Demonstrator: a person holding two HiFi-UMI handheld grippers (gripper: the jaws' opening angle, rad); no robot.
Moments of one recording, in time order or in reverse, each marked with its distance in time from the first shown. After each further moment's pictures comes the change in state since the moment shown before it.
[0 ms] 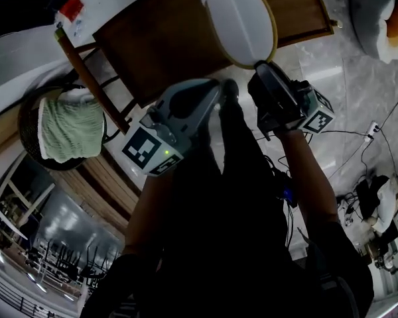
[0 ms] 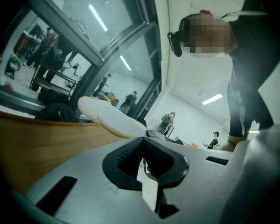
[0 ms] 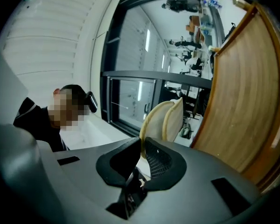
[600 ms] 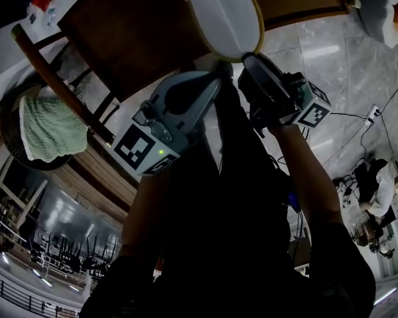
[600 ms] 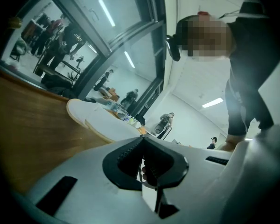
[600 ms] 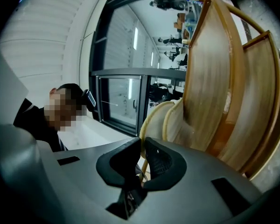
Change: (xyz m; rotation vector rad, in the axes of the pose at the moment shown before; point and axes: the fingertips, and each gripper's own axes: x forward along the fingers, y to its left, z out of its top) left arm 0.008 0.011 -0.069 -0.085 0.017 -0.020; right arm -0.036 -0.056 -0.052 0.102 0.024 -0.093
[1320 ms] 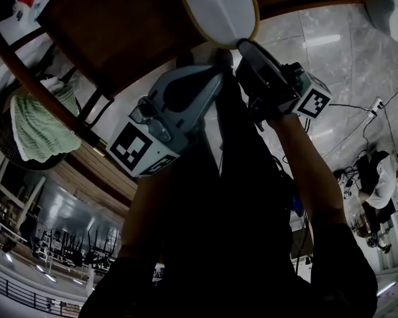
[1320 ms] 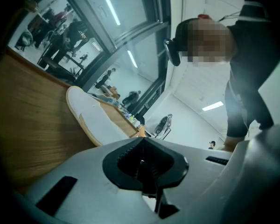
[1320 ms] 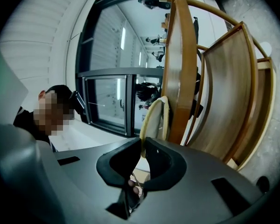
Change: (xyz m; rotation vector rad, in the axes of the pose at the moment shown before) left arm -0.001 0.016 -0.034 -0.062 -0.007 -0.010; right arm -0.010 -0.059 -0.027 0.071 0.009 -0.107
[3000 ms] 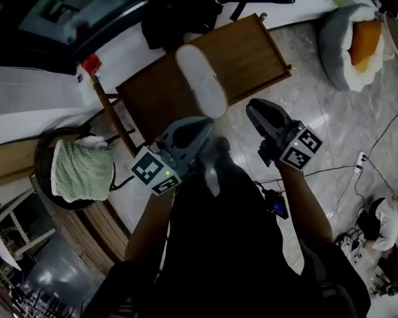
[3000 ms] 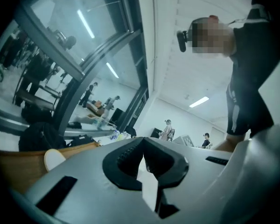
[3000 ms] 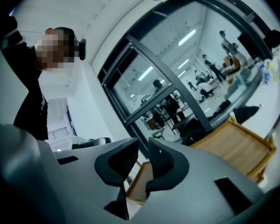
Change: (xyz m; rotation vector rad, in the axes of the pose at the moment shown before) left arm -0.008 -0.115 0.160 0.236 -0.084 -0.102; right arm -0.005 0.203 0.090 -0.775 0.103 -0.127
